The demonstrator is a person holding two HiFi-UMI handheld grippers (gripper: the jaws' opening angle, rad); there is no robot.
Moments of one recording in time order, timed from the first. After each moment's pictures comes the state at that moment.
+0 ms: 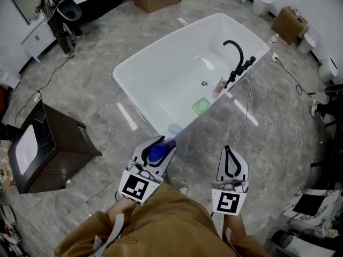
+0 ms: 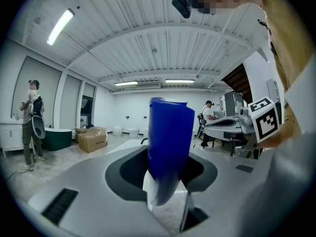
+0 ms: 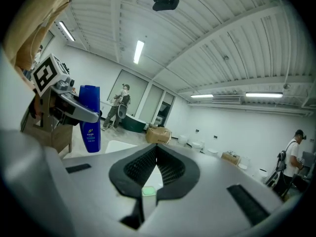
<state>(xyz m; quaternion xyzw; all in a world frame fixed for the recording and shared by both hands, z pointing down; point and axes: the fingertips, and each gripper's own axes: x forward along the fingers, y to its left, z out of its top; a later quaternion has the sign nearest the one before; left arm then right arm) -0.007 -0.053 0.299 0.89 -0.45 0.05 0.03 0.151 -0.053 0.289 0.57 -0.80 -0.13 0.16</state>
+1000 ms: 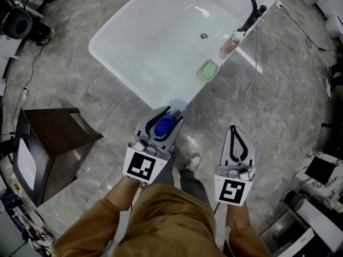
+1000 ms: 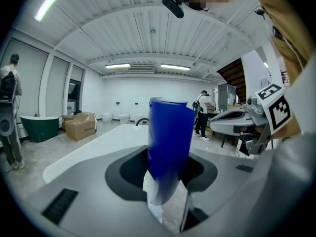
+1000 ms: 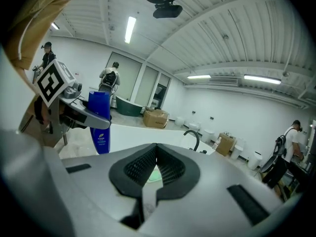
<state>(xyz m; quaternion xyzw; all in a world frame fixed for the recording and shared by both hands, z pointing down) -0.008 -0.184 0.441 0.91 -0.38 0.12 0.08 0.126 -0.147 0.418 0.61 -0.76 -0.03 0.21</state>
